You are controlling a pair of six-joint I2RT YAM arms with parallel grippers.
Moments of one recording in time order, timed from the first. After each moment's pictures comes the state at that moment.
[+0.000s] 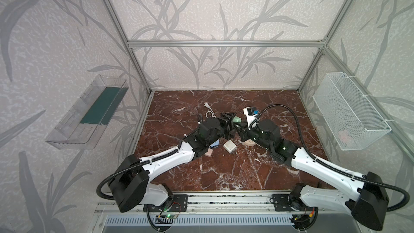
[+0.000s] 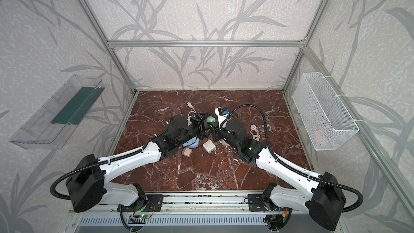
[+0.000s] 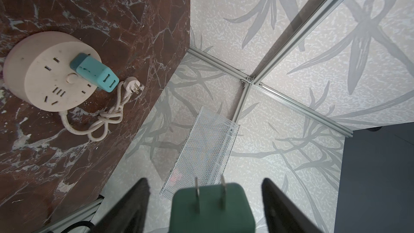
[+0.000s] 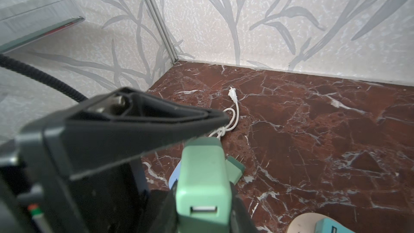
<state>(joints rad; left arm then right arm) -0.80 1.37 0.86 0.31 0.01 -1.97 0.79 1.13 0.82 0.04 0.08 0.34</state>
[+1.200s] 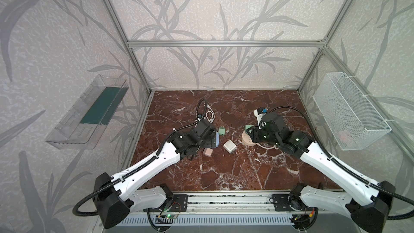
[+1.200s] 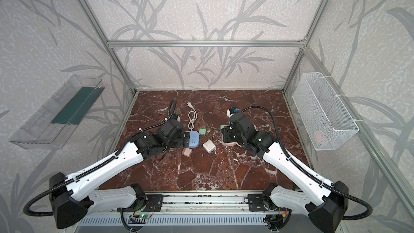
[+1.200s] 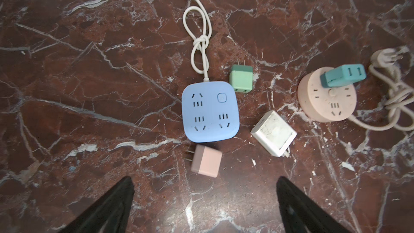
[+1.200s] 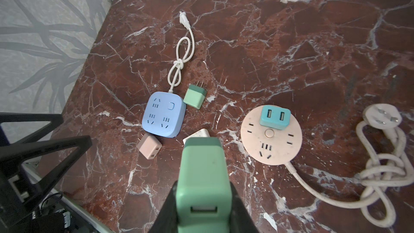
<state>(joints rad) -0.79 1.19 1.05 -0.84 -0.37 -0.61 0.70 1.12 1.05 -0.67 0.09 0.52</state>
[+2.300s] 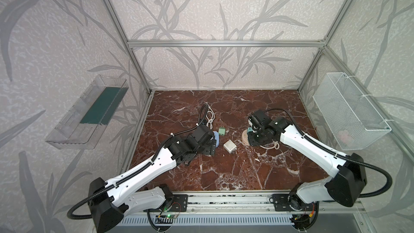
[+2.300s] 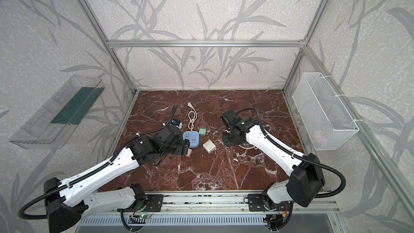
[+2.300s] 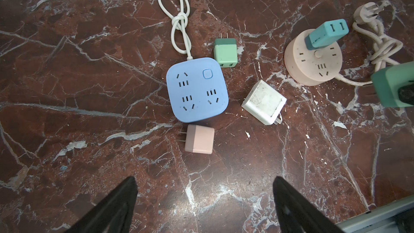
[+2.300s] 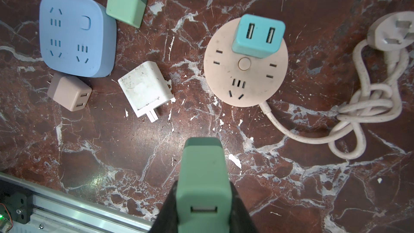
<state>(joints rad) -0.85 1.12 0.99 -0.84 -0.28 -0.55 0.64 1.44 1.22 -1.03 0.00 0.45</state>
